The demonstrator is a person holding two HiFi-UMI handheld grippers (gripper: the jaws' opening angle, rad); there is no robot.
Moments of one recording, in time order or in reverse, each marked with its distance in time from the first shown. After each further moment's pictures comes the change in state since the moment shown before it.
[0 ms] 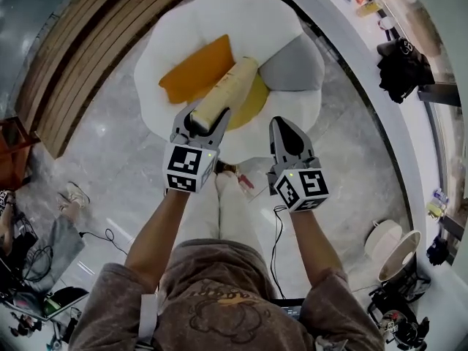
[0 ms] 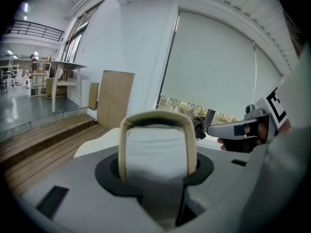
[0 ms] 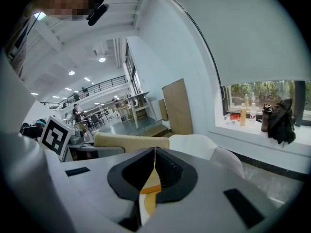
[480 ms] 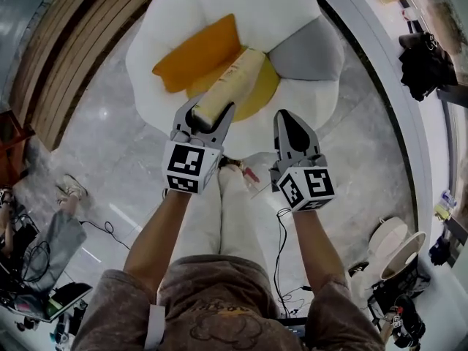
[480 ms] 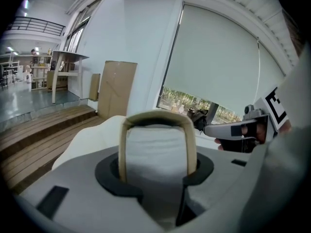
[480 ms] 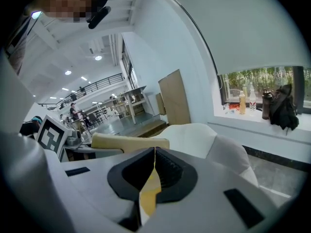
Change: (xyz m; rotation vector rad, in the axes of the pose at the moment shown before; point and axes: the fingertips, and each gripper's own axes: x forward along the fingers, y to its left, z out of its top) left arm 0.047 0.017 -0.067 -0.023 0.048 0.004; right arm 0.046 -0.031 -0.066 0.035 0.029 -0.011
